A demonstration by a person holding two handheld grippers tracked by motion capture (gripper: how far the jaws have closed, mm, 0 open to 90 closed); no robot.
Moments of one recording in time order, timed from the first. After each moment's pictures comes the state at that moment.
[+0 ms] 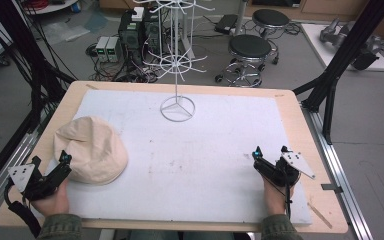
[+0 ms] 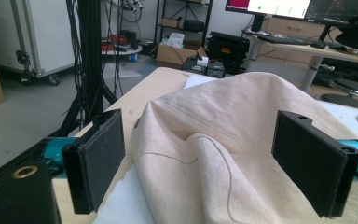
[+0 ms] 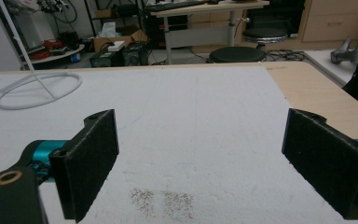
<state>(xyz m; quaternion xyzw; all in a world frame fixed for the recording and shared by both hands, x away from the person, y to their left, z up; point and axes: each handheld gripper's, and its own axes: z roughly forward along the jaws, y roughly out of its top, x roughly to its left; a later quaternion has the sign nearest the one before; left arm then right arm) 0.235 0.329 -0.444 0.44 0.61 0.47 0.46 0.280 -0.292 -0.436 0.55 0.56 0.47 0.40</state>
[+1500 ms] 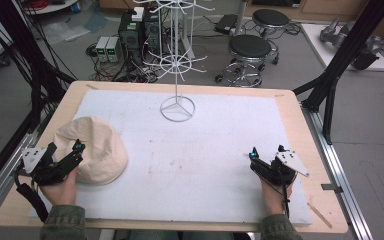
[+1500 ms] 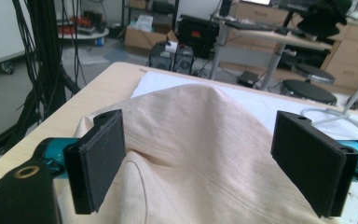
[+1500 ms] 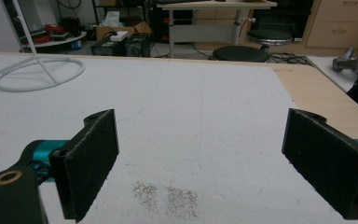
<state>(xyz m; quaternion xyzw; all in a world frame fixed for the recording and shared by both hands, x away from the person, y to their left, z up) 0.265 0.300 -0.407 0.49 0.60 0.41 0.47 0.284 -0.284 -0.438 0.53 0.59 0.46 0.41</state>
